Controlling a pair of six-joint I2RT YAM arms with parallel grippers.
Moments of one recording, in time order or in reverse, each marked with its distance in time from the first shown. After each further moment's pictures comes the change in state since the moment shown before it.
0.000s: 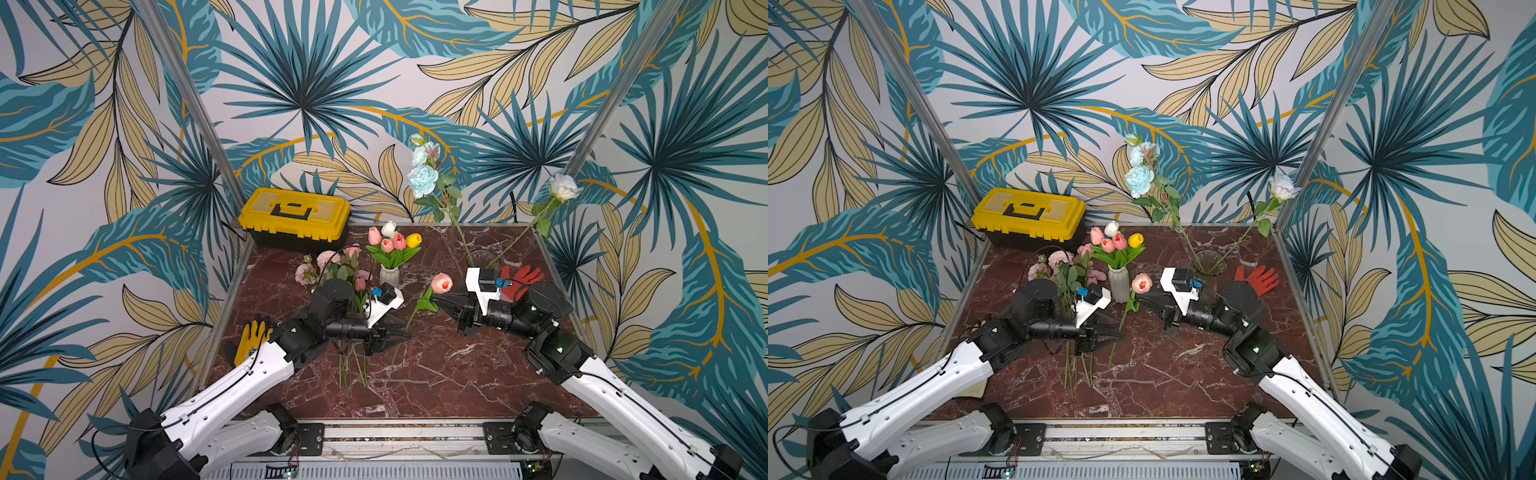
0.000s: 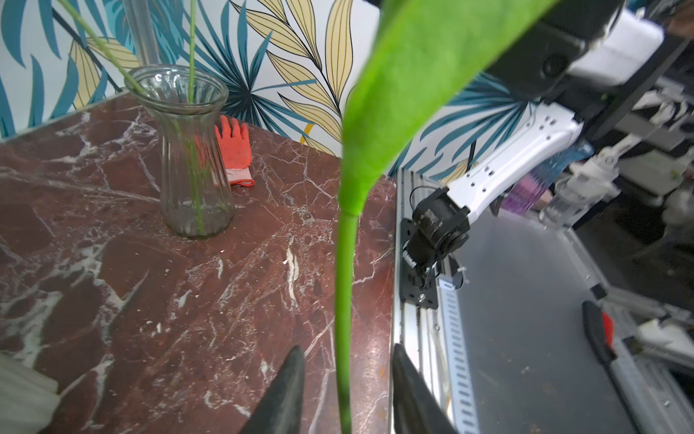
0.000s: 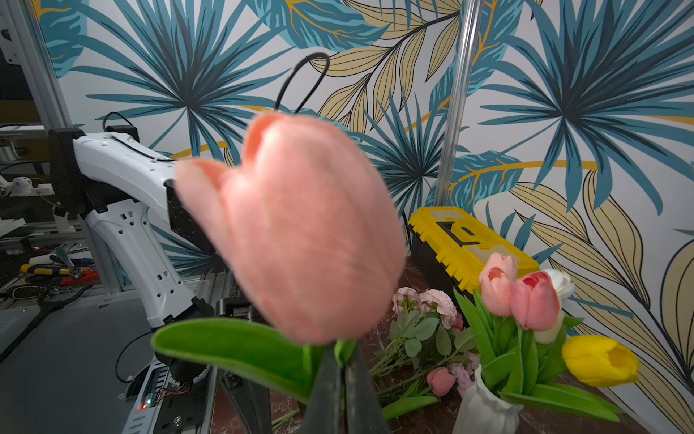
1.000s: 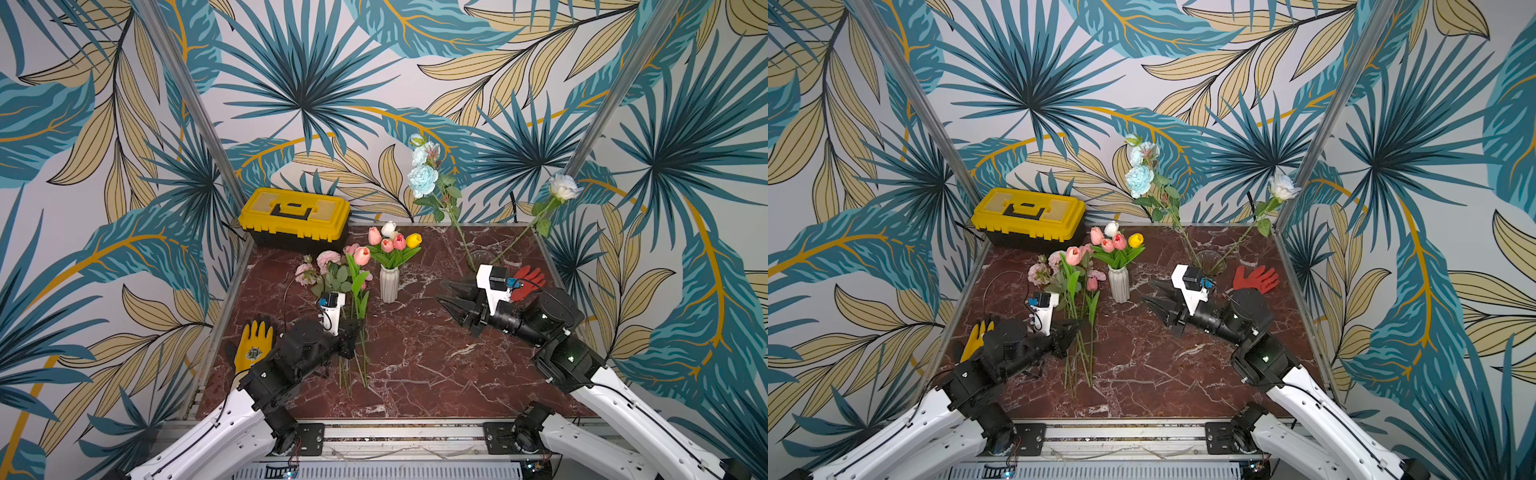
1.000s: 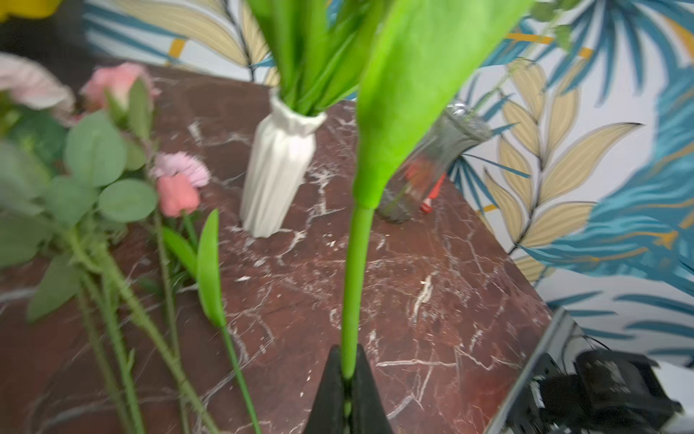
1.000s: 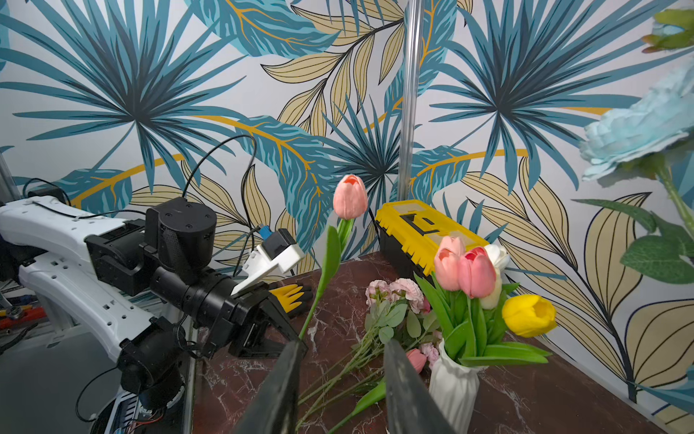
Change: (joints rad) left arm 0.012 -0.364 -0.328 -0.040 -0.749 -0.551; right arm 0.001 -0.073 -0.016 -0.057 0.155 0.031
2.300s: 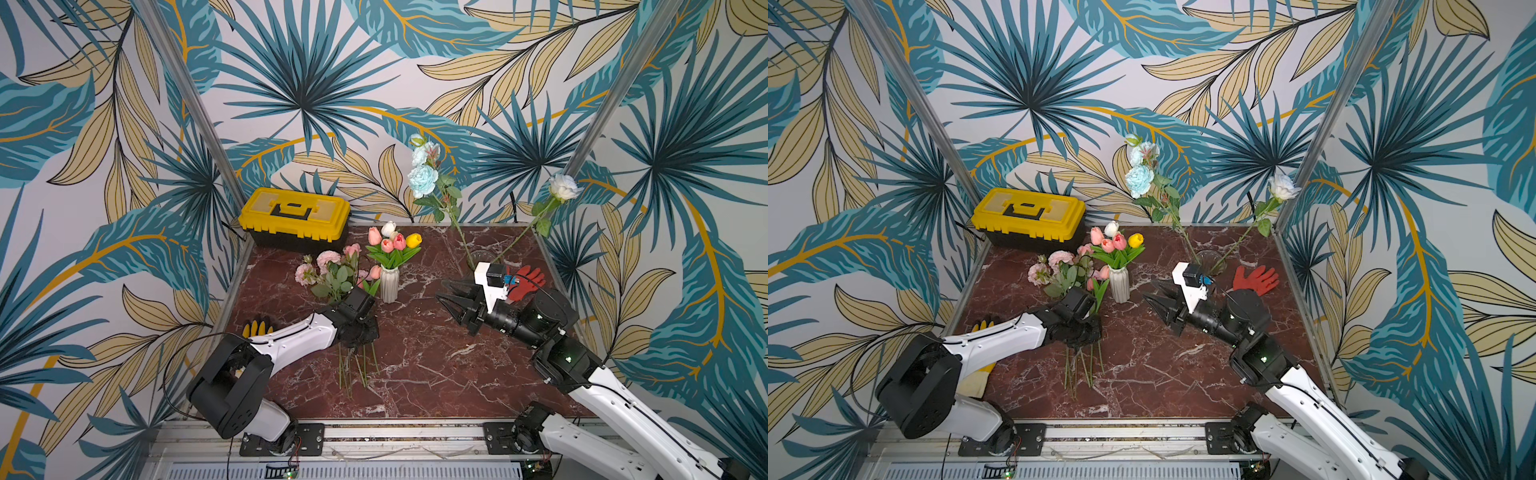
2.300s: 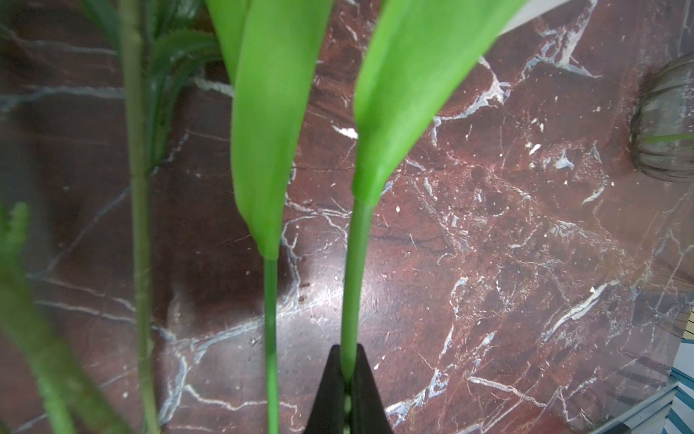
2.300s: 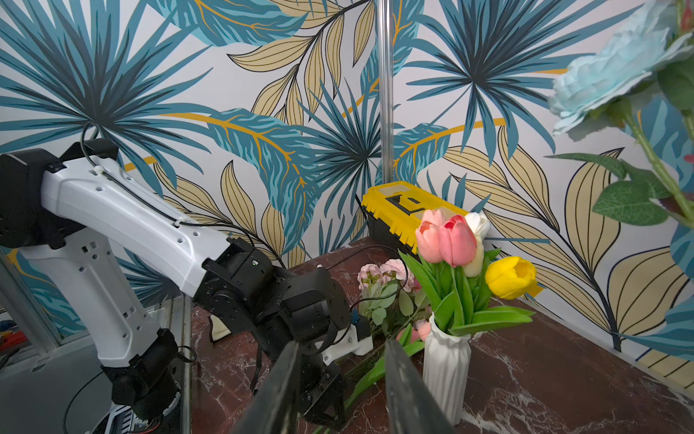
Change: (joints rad) left arm 0.076 0.820 0.304 -0.175 0.135 -0.302; right arm 0.001 -0.002 -0.025 -0.022 0.071 0.057
